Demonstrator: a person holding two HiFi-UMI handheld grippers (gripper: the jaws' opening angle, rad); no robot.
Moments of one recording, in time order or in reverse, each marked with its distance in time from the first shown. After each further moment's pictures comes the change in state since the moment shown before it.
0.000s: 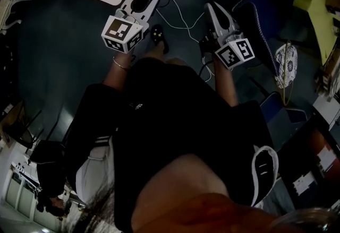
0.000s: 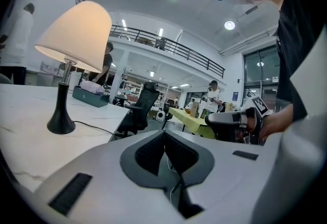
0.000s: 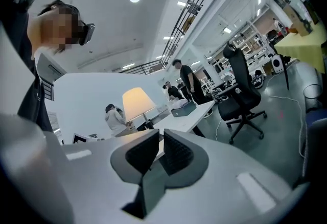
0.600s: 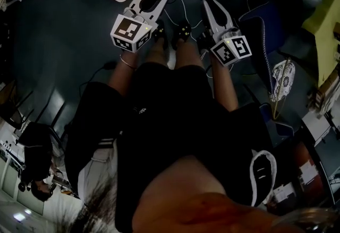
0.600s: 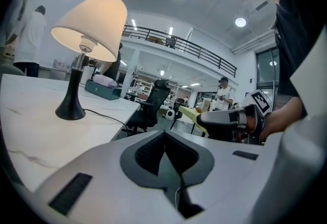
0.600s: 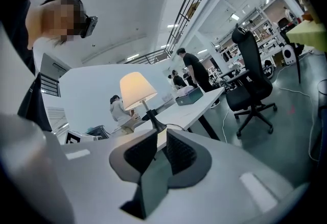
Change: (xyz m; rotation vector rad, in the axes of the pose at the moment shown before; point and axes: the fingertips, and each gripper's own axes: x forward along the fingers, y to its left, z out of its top) left arm 0.016 0.032 -0.030 -0.058 0.010 0.117; right arm 0.065 -0.016 -0.034 -0.008 0.125 0.077
